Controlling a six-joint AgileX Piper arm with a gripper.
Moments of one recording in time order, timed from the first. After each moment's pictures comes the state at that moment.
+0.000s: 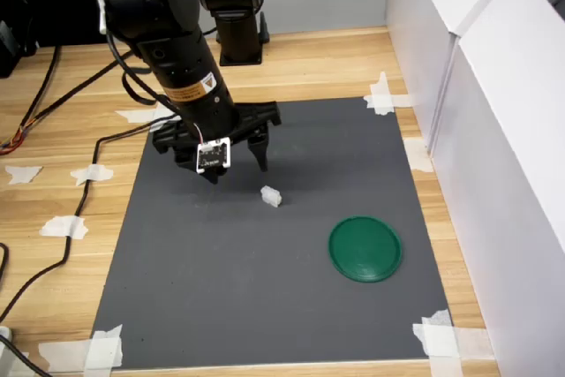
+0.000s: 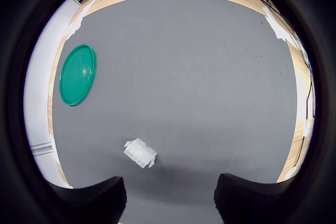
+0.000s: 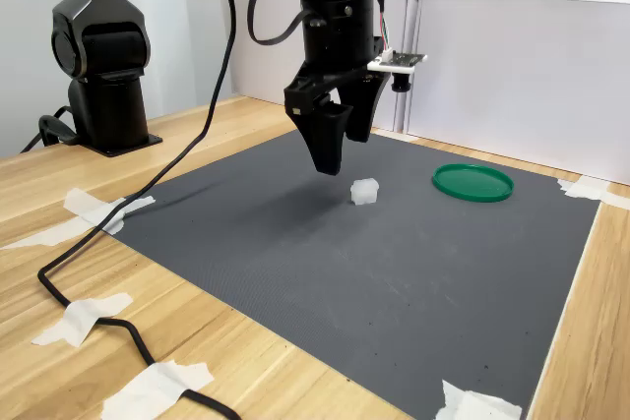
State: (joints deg) arm 0.5 101.1 -73.4 9.6 56.9 -12.4
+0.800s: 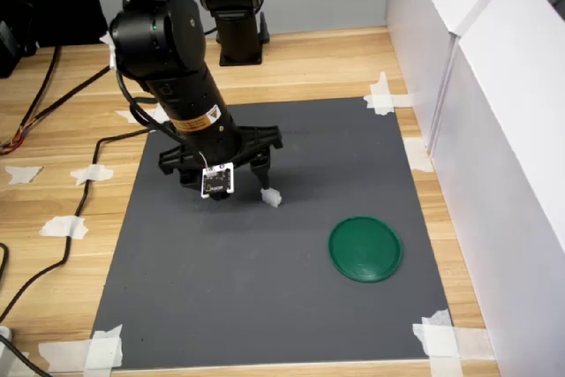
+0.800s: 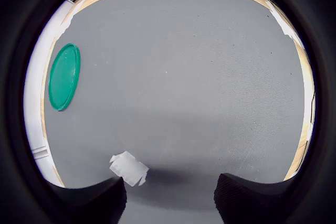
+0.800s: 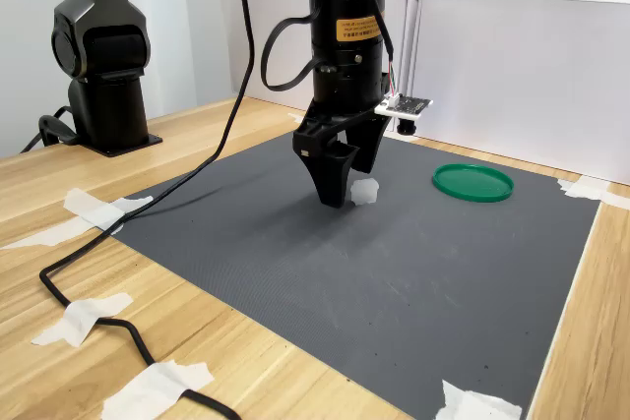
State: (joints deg) arm 1.0 105.2 -73.7 9.6 54.5 -12.4
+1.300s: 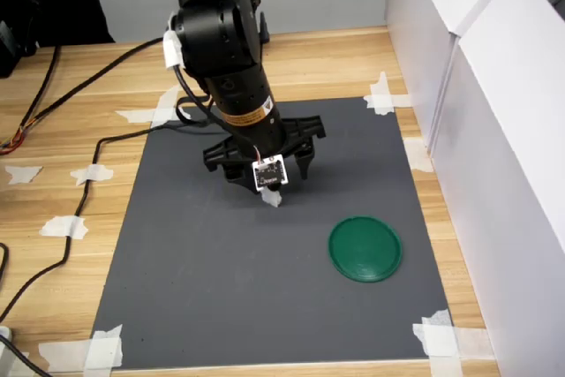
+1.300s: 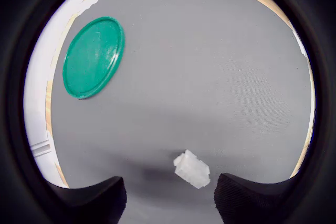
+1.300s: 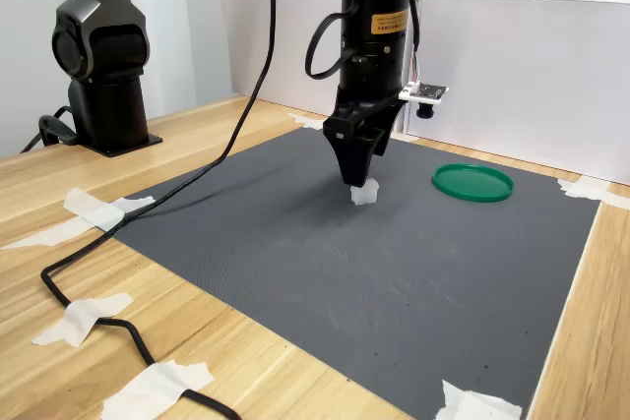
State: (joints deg) arm 8.9 105.2 -73.7 8.5 54.9 -8.2
